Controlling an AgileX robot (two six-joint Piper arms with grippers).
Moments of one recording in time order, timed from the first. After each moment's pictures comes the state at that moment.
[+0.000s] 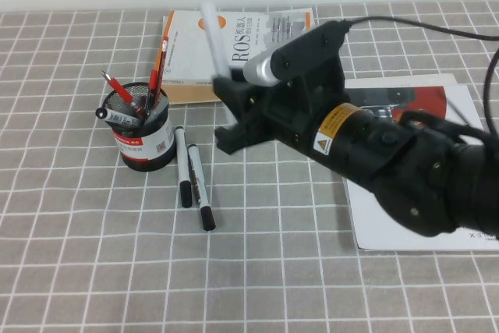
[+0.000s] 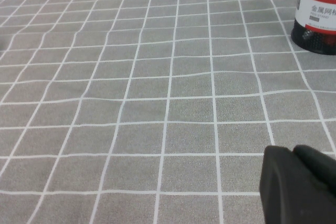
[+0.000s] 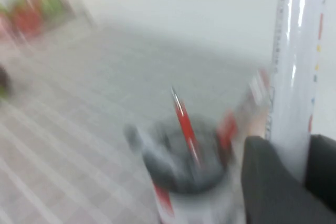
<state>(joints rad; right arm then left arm) 0.76 1.66 -1.04 -0.12 -0.44 0.23 -0.01 -0.01 0.03 0.14 0.38 -0.01</state>
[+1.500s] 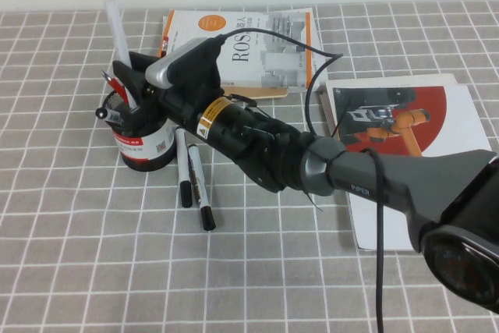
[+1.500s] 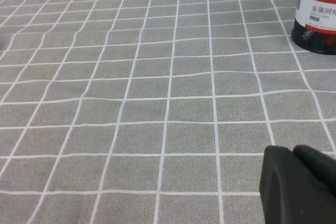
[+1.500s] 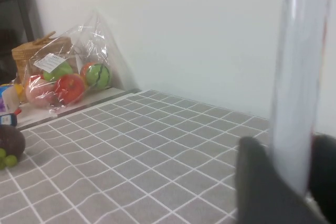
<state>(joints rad) 0.76 2.39 -1.80 -0.31 -0.71 0.39 -0.01 -0.01 0.03 0.14 0.38 -0.01</state>
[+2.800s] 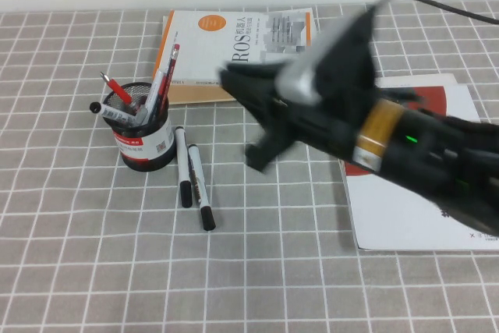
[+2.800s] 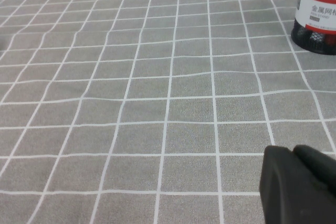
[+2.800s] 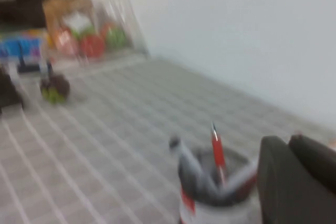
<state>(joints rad) 0.69 1.56 -0.94 -0.54 -0.61 0.45 -0.01 -0.01 0.03 0.14 0.38 -0.01</state>
